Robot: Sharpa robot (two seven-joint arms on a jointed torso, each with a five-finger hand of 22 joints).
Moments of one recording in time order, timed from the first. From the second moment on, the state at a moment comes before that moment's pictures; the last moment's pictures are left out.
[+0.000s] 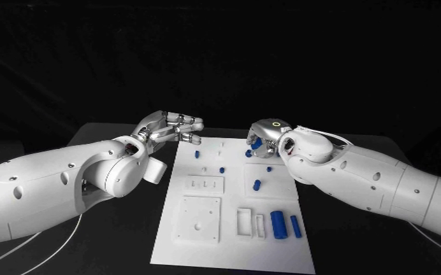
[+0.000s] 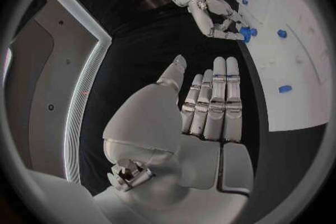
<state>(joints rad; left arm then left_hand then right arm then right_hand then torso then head) 1.41 -0.86 -0.17 1.56 -0.15 -0.30 0.31 1.37 0.04 -0.01 -0.08 0.12 0.97 0.16 0.06 0.06 1.08 0.14 0.06 0.06 1.20 0.09 0.25 0.08 0.08 1.03 0.07 0.34 0.18 1.19 -0.62 0.07 1.26 -1.79 -0.21 -0.21 1.27 -0.15 0.47 -0.24 0.14 1.12 0.12 0.07 0.09 1.15 0.09 0.06 0.06 1.44 -0.01 0.84 0.63 0.13 1.39 -0.04 0.58 0.60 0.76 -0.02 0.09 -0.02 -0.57</state>
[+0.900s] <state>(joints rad) 1.42 -0.86 -0.17 1.55 -0.16 -0.30 0.31 1.37 0.04 -0.02 -0.07 0.12 0.97 0.16 0.06 0.06 1.08 0.14 0.06 0.06 1.20 0.09 0.24 0.08 0.08 1.03 0.07 0.34 0.18 1.18 -0.61 0.08 1.27 -1.85 -0.21 -0.22 1.27 -0.14 0.56 -0.24 0.11 1.15 0.11 0.07 0.08 1.27 0.06 0.05 0.06 1.44 -0.02 0.86 0.63 0.13 1.40 -0.05 0.56 0.71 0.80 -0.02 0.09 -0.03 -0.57</state>
